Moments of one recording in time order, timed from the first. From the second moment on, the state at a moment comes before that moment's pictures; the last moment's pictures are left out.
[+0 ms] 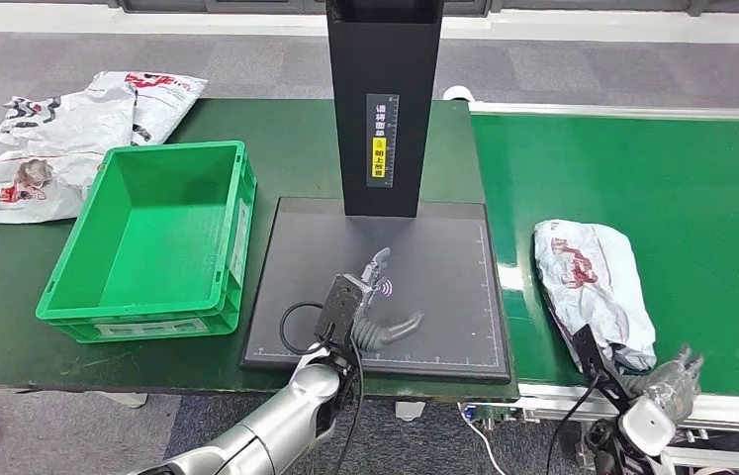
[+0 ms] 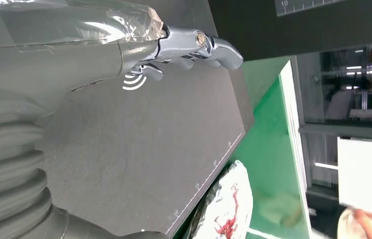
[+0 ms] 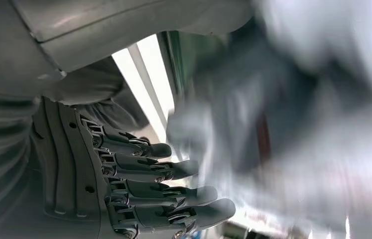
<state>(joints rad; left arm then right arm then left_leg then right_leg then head) -0.55 -0.38 -0.61 -0.54 0.22 0.26 -0.53 -0.35 -0.01 -0.52 -0.49 1.52 -0.46 0.29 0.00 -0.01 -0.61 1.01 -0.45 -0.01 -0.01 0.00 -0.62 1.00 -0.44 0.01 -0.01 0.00</state>
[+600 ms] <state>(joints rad) -0.55 -0.37 -0.61 -0.54 0.16 0.21 -0.53 -0.42 -0.05 -0.49 -0.37 1.45 -0.07 0.04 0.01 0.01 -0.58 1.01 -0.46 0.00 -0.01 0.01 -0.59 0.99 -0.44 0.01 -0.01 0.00</state>
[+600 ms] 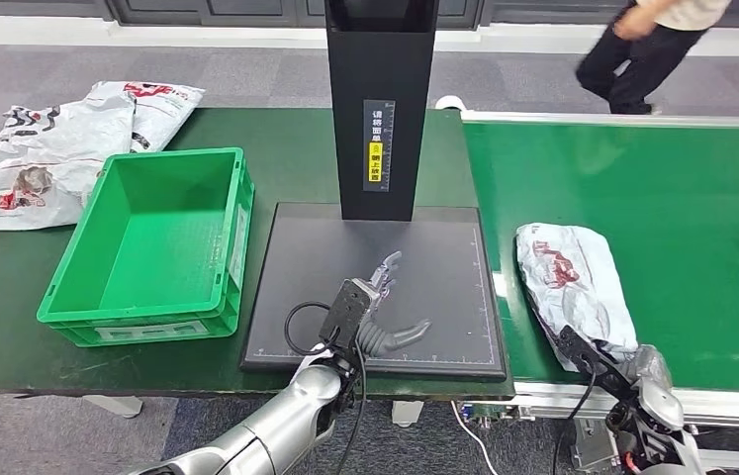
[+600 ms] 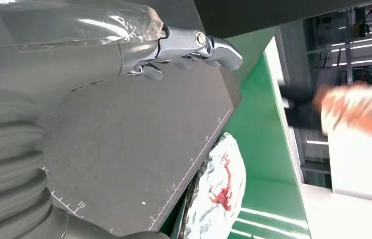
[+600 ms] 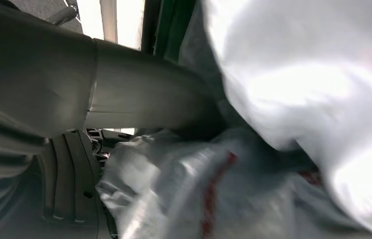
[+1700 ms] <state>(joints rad) -0.50 -0.34 -0.51 -0.55 -0.01 0.31 -0.54 -0.33 0.04 -0.34 -0.75 0.95 -0.69 -0.23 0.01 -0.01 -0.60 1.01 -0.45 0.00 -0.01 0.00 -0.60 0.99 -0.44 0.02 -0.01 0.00</state>
